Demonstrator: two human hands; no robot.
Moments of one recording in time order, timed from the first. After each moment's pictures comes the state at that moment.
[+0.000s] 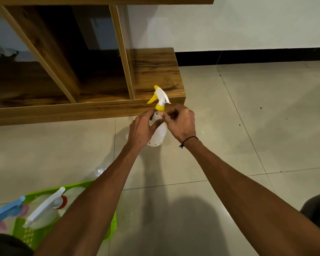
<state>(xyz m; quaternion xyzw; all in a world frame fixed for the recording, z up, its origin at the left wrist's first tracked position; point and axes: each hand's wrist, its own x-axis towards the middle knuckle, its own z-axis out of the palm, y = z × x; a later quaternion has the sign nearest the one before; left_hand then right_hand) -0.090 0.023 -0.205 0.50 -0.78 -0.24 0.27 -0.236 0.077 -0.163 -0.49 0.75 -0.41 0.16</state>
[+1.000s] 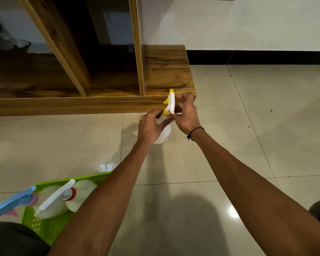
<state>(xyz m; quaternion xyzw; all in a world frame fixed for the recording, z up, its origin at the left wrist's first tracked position) -0.091 0.022 -0.218 0.53 -0.72 -0.32 0.31 -0.232 0.055 -0.163 -0.49 0.70 -0.43 0.29</state>
